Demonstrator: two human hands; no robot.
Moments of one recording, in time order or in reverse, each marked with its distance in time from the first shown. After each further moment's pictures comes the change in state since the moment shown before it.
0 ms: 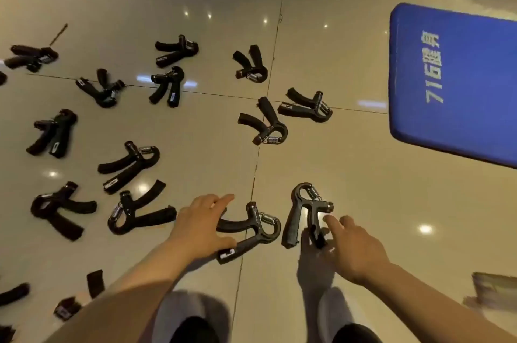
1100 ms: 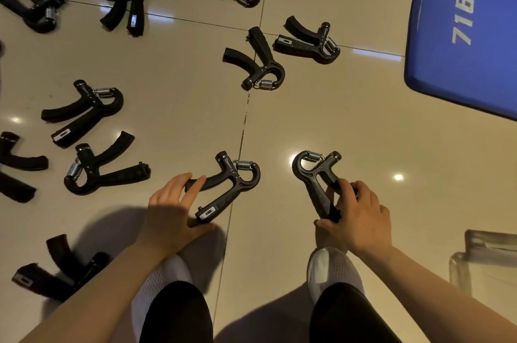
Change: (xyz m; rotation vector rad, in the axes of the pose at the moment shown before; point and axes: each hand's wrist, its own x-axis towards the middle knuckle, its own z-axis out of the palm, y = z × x) left_hand -0.009 -0.044 0.095 -0.011 0.194 0.025; right_hand 0.019 0.032 0.068 0.019 0.214 0.232
